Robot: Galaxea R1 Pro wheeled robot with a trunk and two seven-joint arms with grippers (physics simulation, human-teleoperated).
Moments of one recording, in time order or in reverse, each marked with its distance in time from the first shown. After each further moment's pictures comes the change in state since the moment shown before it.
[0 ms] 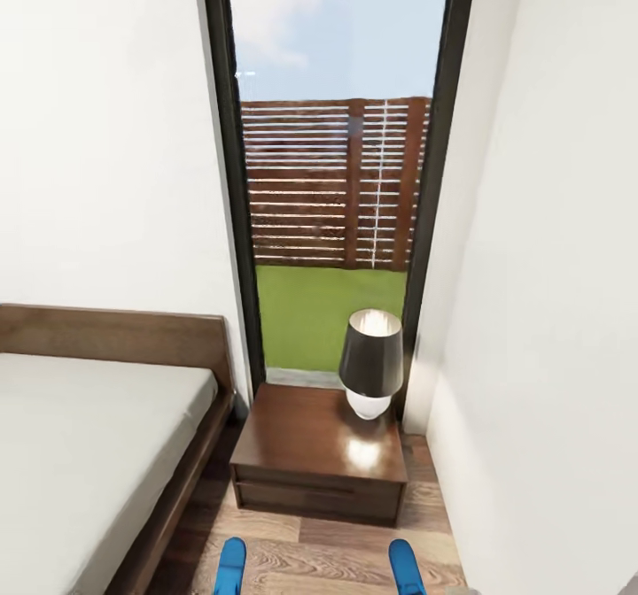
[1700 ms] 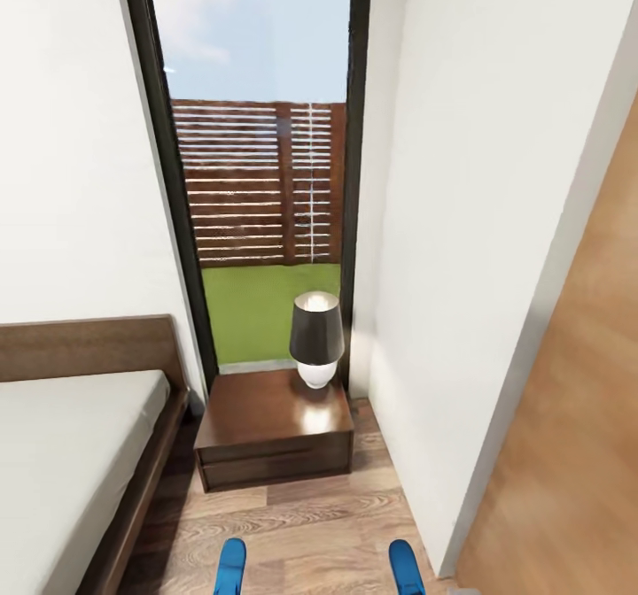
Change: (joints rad) left arm 0.000 0.000 0.000 0.000 0.000 0.000 0.000; right arm 0.000 0.000 0.000 0.000 0.000 0.003 -0.001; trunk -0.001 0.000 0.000
